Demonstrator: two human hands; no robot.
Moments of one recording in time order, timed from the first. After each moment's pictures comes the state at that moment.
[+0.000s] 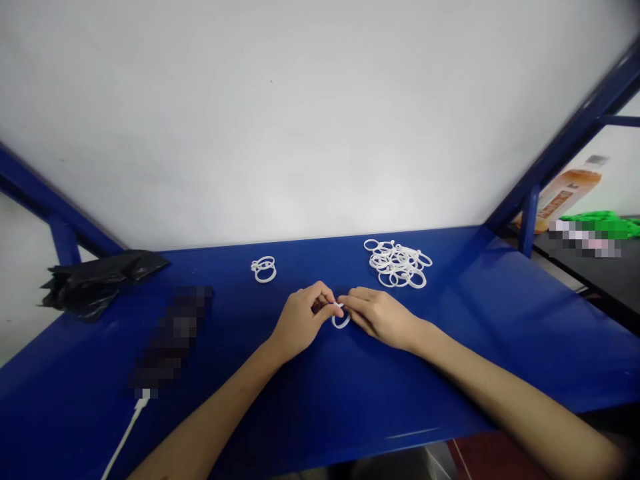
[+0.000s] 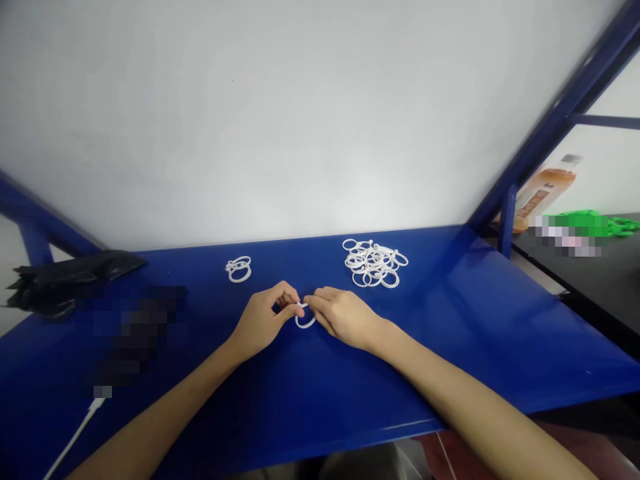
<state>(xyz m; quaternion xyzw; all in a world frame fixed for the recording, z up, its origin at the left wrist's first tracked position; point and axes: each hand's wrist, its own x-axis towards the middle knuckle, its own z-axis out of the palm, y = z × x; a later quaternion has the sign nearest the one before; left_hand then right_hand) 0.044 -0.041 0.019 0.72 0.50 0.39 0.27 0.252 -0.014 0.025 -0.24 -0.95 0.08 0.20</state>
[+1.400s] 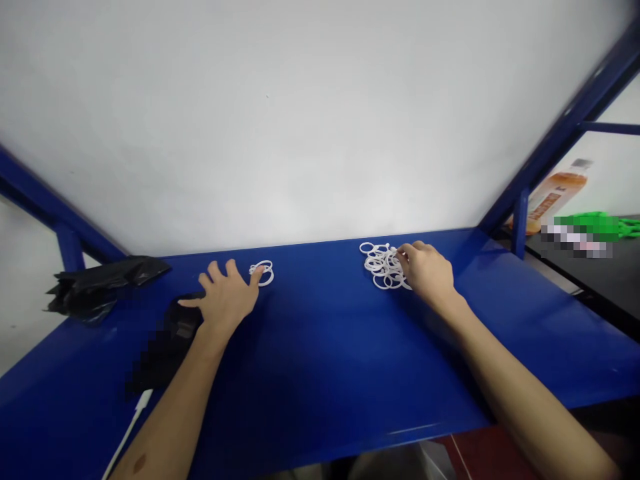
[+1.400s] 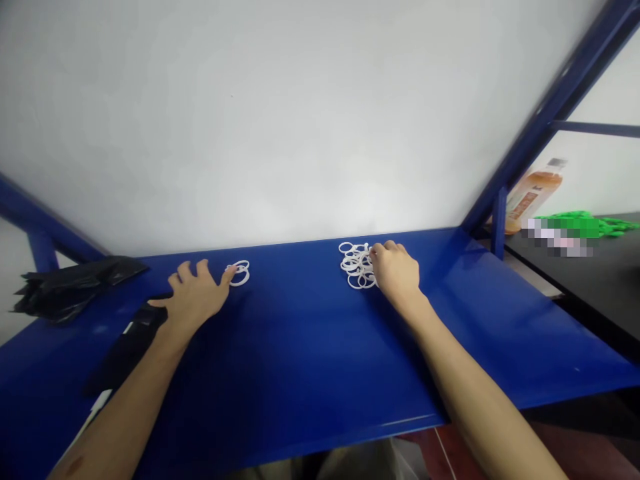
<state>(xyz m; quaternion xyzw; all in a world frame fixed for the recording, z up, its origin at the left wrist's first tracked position) -0.050 -0.008 0.014 0.49 0.85 0.18 -0.09 0.318 0.033 0.054 -0.66 -0.72 -0.16 0.14</state>
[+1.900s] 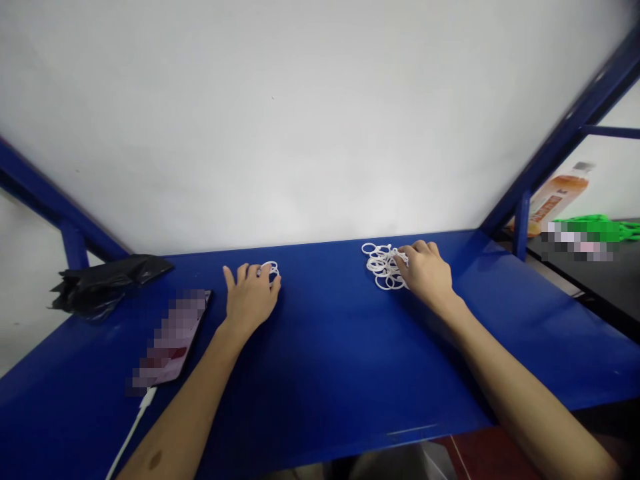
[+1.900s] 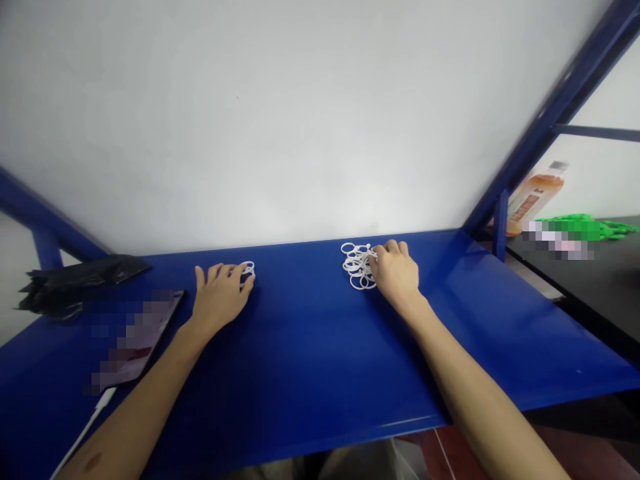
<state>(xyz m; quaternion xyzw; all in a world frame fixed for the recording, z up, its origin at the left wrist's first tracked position) -0.034 -0.008 0.011 0.68 0.71 0.10 -0.15 0.323 0.038 0.042 -0.62 -0.74 -0.18 0.20</state>
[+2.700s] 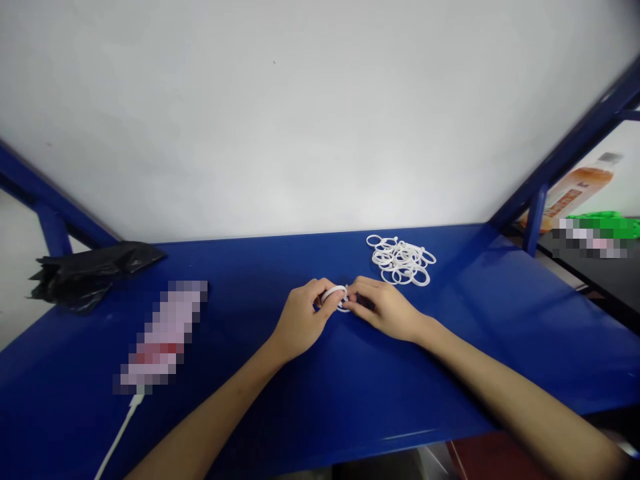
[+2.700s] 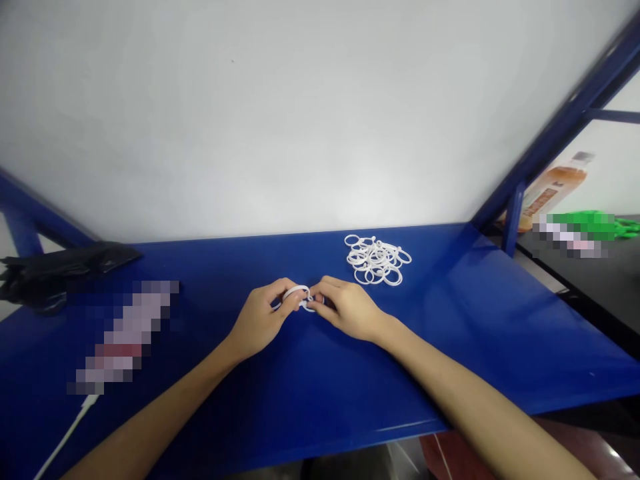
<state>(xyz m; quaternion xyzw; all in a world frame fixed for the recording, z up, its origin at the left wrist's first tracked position) 0.050 -0.047 0.032 0.72 0.51 0.40 0.24 0.254 -0.009 0.027 -0.30 -0.90 0.20 0.25</state>
